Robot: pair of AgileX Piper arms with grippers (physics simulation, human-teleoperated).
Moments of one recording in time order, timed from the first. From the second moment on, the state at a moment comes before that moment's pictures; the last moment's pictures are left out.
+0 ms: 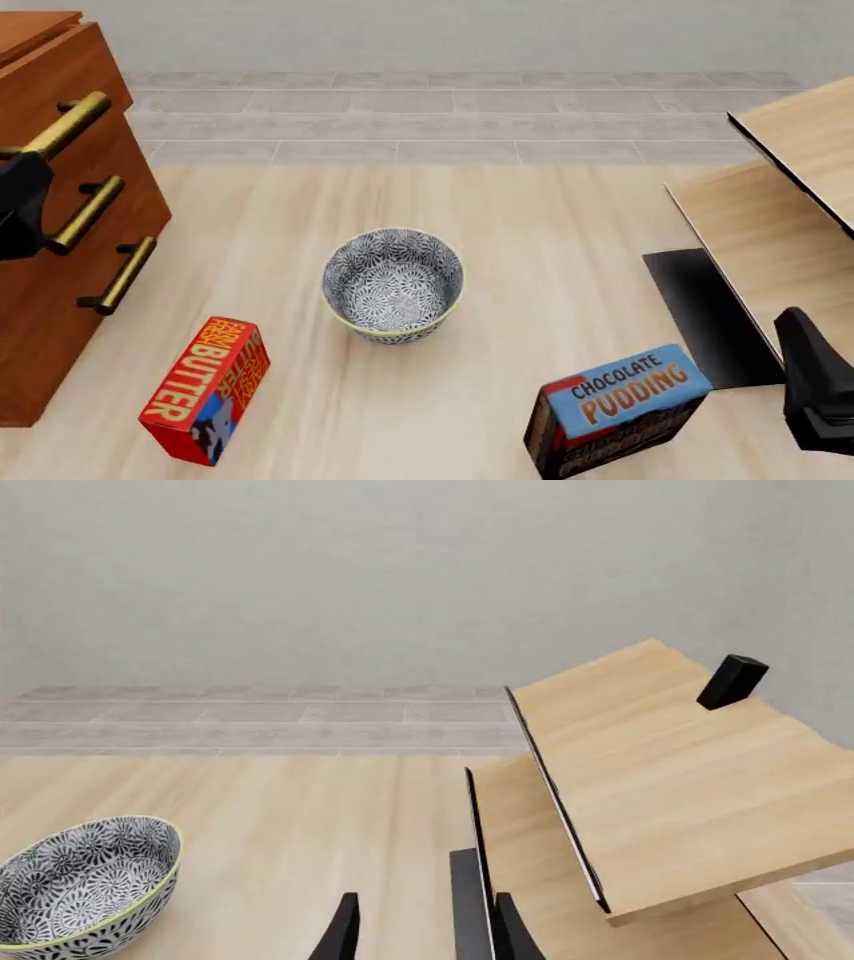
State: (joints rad) left arm 0.05 0.55 -0.38 -0.10 -0.13; right arm 0.00 0.01 -0.01 0.00 0.00
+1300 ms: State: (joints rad) left arm 0.21 0.67 -0.34 -0.25 -0.11; right arm 0.00 0.01 -0.01 0.00 0.00
